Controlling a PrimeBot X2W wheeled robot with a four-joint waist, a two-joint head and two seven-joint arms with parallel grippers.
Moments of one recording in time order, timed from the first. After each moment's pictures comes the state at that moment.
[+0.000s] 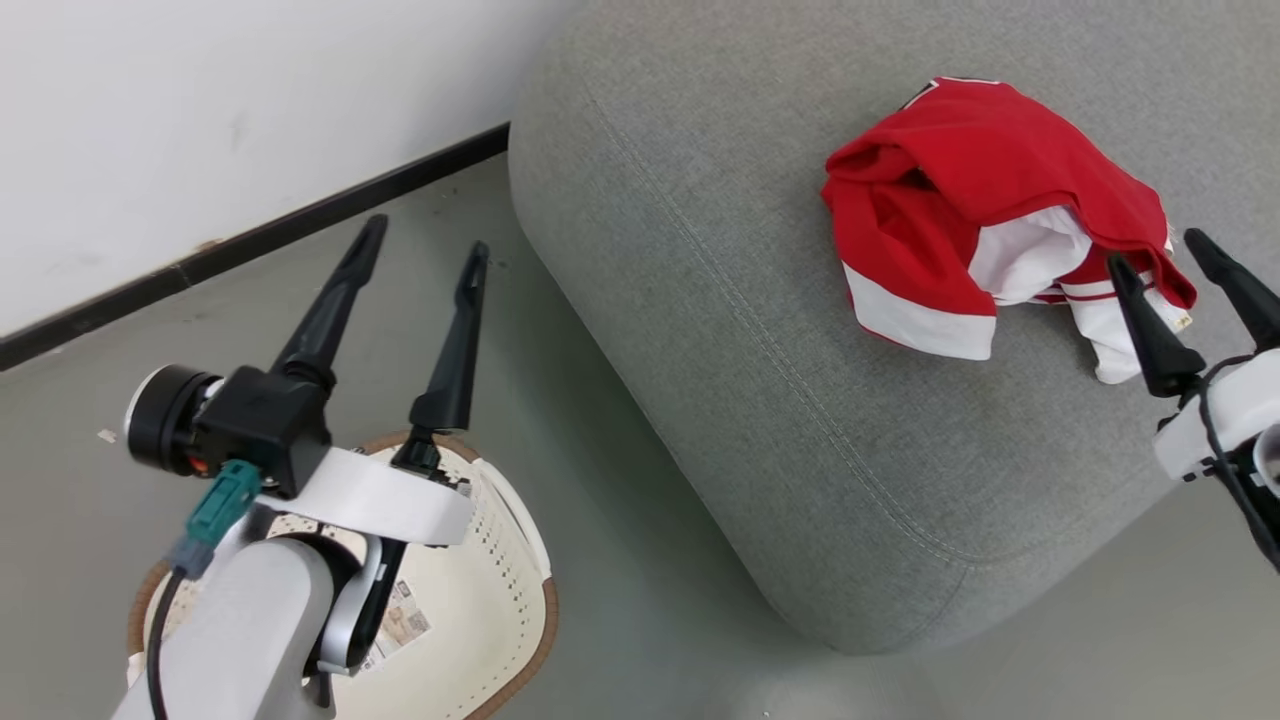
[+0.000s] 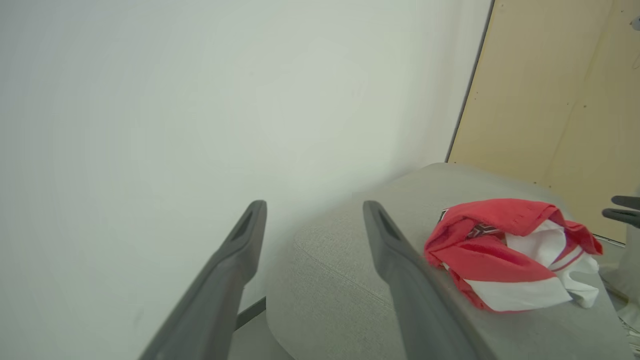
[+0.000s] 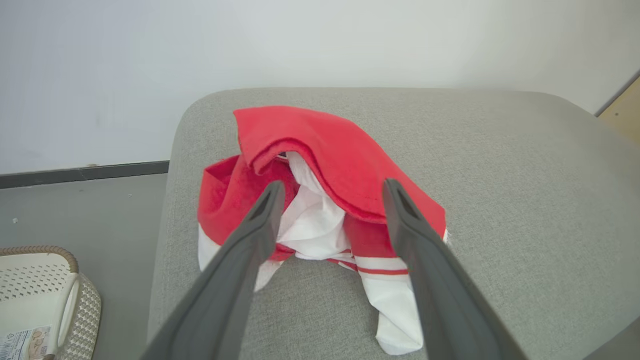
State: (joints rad) left arm -0.41 0.26 -0.42 -0.15 -0.40 0.20 -0.11; right arm -0.49 -0.48 0.28 0.39 0.43 0.13 -0.22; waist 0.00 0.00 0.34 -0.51
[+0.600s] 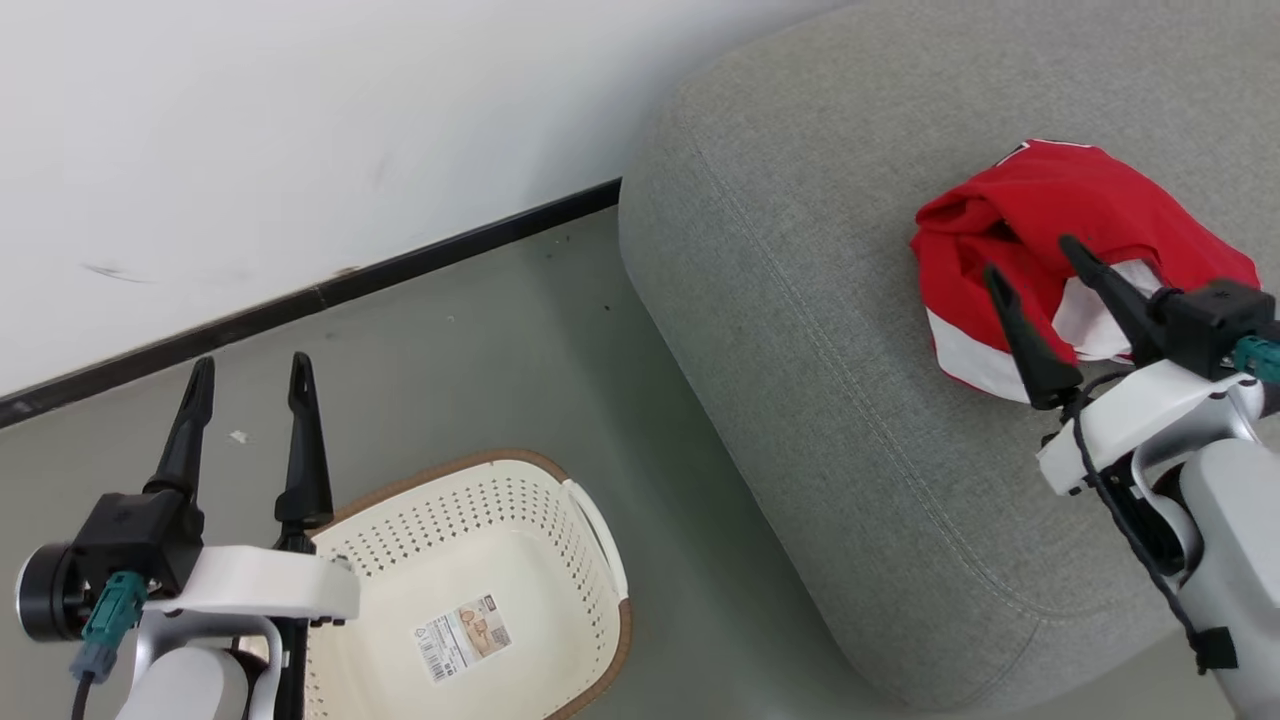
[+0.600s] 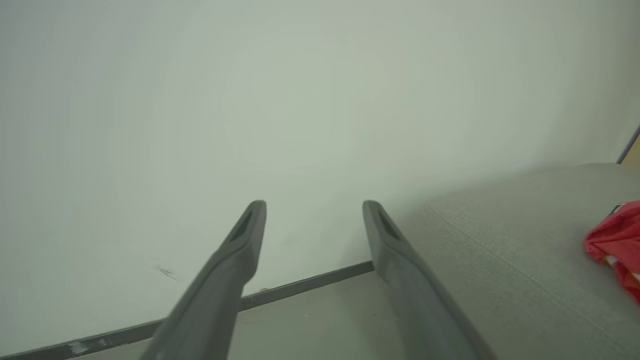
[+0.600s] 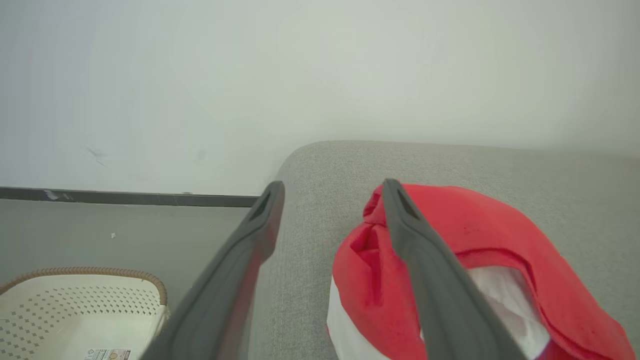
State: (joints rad) left arm -0.19 0.26 -0.25 -0.08 -0.45 0.32 -0.20; right arm -0.50 -0.34 0.31 0.36 0.30 0.13 -0.25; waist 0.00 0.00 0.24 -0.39
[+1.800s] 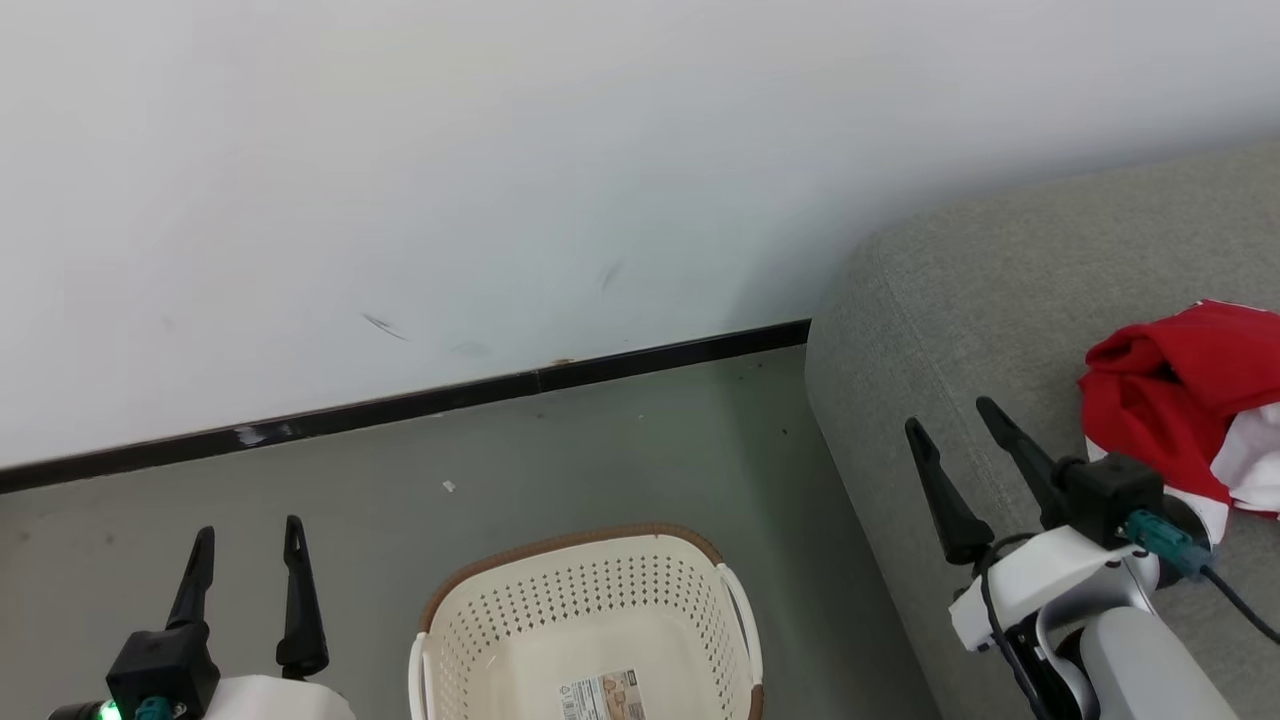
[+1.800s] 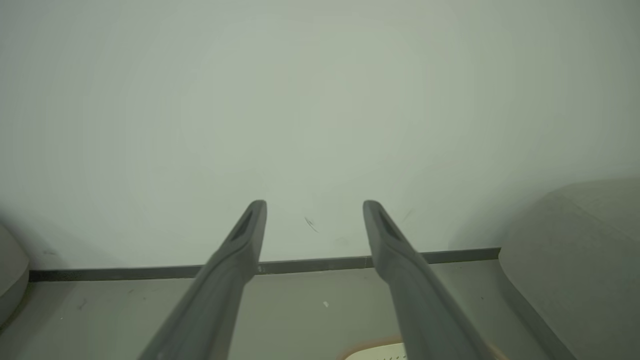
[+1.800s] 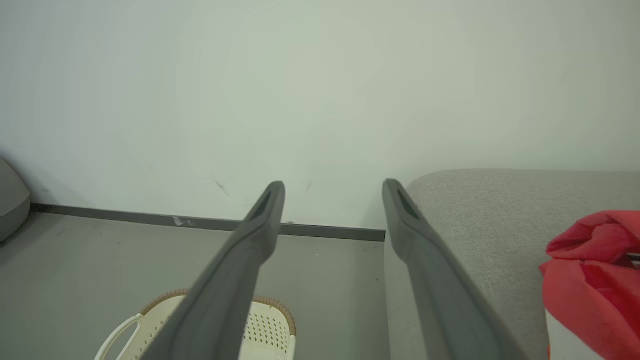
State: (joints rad) left arm 0.01 0.24 -0.21 0.03 -0.45 0.36 -0.25; right arm -0.23 -0.10 0.12 0.28 0.09 0.13 -0.25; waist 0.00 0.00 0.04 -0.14
